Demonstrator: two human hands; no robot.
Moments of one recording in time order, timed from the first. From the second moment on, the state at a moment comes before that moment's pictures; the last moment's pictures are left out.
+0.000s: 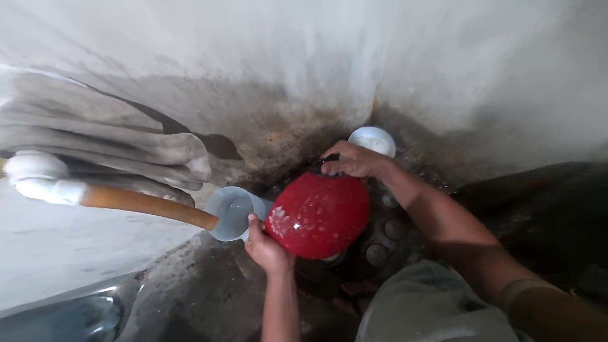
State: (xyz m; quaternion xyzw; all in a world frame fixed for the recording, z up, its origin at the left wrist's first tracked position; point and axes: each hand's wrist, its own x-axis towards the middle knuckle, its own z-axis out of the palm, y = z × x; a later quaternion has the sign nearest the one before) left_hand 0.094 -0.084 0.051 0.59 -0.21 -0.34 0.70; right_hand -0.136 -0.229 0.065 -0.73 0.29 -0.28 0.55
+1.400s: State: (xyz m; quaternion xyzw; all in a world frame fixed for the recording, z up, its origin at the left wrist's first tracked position) left_hand 0.066 0.011 0.012 0.52 -0.26 -0.55 0.60; right_hand -0.061 -0.166 0.033 -0.82 0.51 -0.05 0.25
